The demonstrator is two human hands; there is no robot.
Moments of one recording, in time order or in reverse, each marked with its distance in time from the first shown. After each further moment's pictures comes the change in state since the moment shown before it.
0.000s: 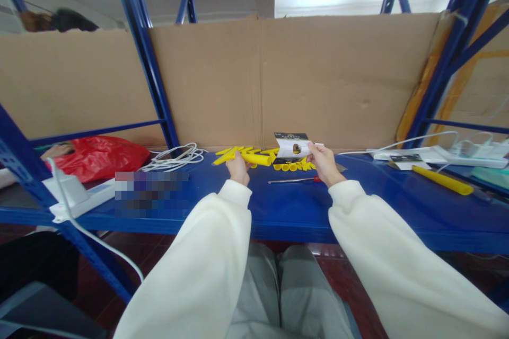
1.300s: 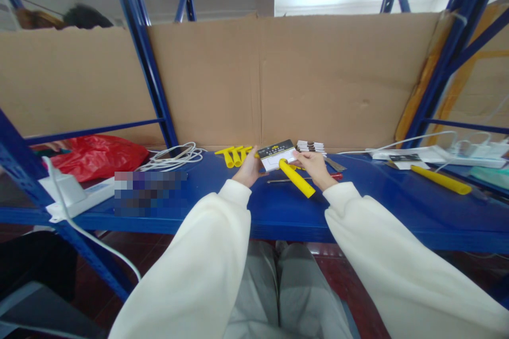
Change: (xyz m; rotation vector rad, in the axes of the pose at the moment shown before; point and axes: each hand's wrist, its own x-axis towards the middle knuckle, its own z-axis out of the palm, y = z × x) left_hand -0.012 -0.006 0.003 0.325 -0.567 -0.281; right_hand -0.020 0.007 0.016 -0.107 -0.120 0.020
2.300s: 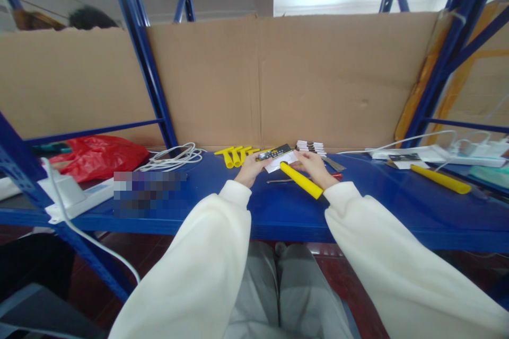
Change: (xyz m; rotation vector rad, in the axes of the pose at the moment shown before) left_hand 0.002 -0.011 -0.002 0.036 0.008 0.210; right_hand -0.003 -0.009 0.001 0.040 -0.006 0.172
